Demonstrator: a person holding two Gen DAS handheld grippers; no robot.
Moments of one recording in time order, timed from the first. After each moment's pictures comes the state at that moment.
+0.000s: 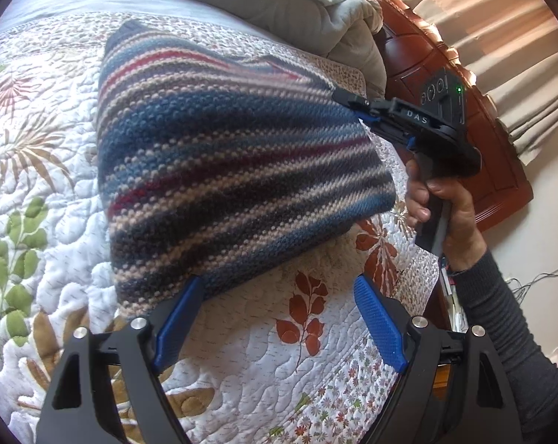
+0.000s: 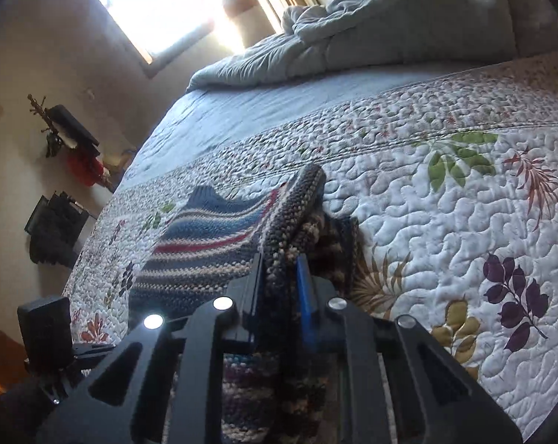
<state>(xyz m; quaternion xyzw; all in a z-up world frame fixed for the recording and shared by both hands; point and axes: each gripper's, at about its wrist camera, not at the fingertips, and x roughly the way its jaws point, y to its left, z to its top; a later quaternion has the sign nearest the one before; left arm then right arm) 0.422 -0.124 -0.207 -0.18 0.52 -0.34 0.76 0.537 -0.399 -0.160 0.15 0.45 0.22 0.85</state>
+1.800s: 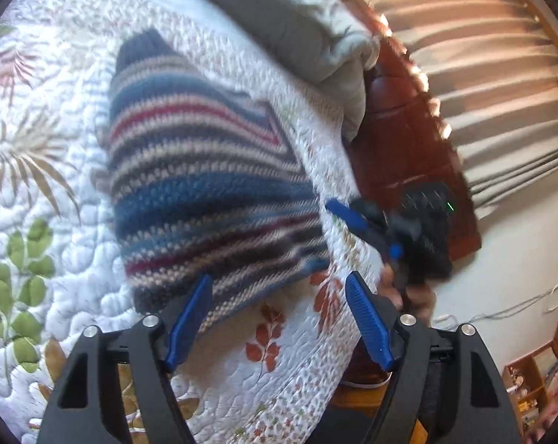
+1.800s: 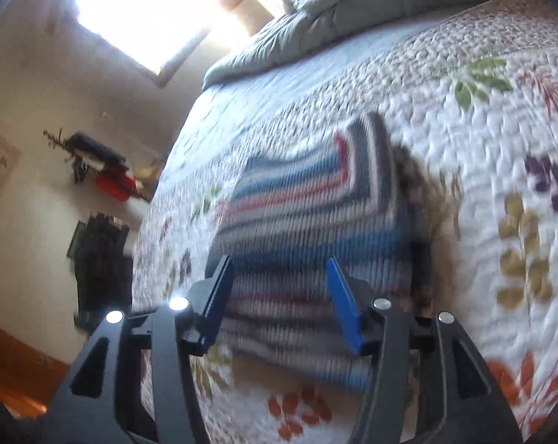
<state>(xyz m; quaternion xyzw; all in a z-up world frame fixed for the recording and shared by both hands) 0.467 -0.067 -0.196 -0.31 0.51 -0.38 0.70 0.524 -0.375 -0.147 0.26 0.48 0.26 0.80</state>
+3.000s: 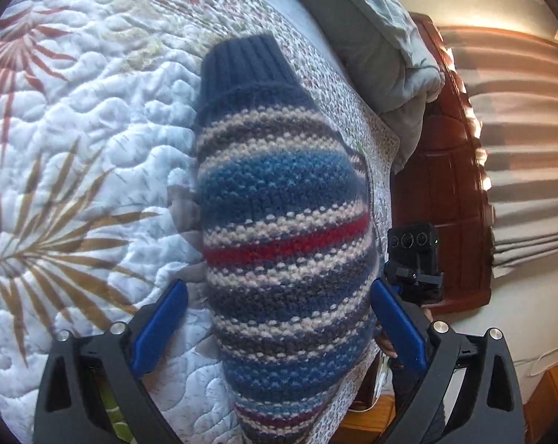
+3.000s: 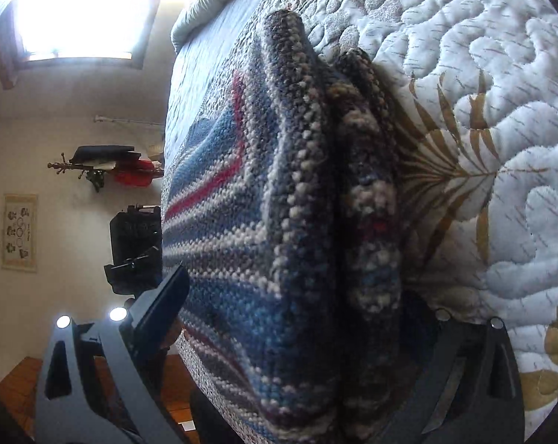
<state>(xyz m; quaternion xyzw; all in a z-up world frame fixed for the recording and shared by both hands) 0.571 -0.051 -0.270 -0.35 0.58 -0.33 0.65 0.592 -0.391 -0.255 0.35 0.61 0.30 0.64</state>
